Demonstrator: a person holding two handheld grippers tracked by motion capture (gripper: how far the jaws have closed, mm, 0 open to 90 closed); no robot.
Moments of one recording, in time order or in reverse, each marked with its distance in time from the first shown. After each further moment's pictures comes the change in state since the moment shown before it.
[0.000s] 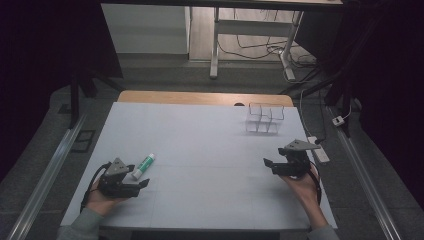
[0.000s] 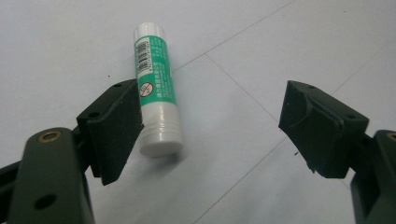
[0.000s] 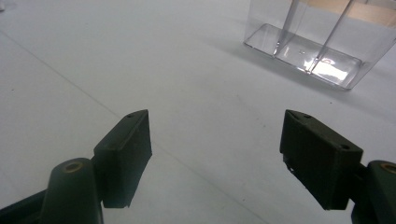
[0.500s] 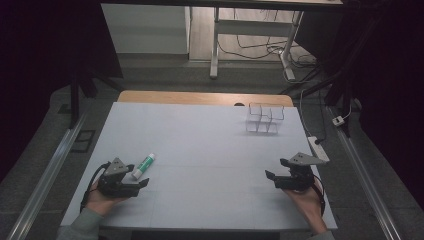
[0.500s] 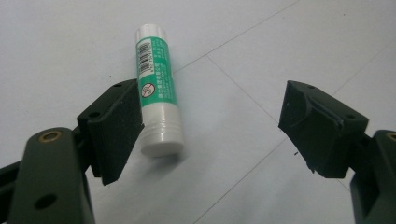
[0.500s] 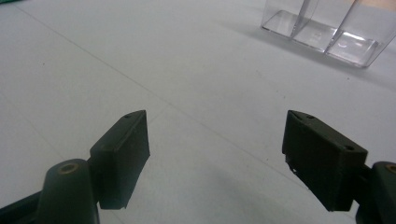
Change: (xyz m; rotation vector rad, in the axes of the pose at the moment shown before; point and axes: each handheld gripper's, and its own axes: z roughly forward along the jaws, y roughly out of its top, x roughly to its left) left arm 0.000 0.000 -0.001 -0.005 0.002 -0.007; right arm 0.015 -0.030 -0.019 -0.035 0.029 -0.018
